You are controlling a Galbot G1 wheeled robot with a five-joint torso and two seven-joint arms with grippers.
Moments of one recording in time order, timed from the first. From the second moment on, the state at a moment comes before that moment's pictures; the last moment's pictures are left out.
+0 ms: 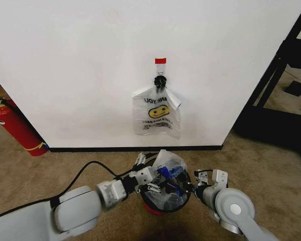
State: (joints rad) left arm 0.60 -0.50 0.57 -2.26 -0.38 0.27 -0.08; right arm -1.30 1.09 0.26 2.17 1.39 -0.73 0.88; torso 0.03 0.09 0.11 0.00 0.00
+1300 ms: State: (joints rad) left arm 0.33 -0.63 0.90 -2.13 -0.29 0.28 -0.08; right arm -1.40 1.11 0.33 2.21 1.31 -0.73 0.82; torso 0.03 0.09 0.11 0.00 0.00
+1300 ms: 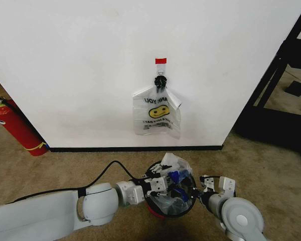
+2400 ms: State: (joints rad) left arm 0.30 -0.79 0.75 -2.05 -1.00 0.50 -0.41; right arm -1.40 1.11 0.27 2.18 1.18 -0.73 0.71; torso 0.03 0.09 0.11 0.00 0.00
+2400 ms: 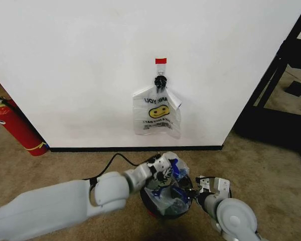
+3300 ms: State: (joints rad) left arm 0.43 -0.67 0.62 -1.98 -1.07 0.68 -0.43; right arm -1.41 1.10 0.28 2.17 1.12 -0.73 0.60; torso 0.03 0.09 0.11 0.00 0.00
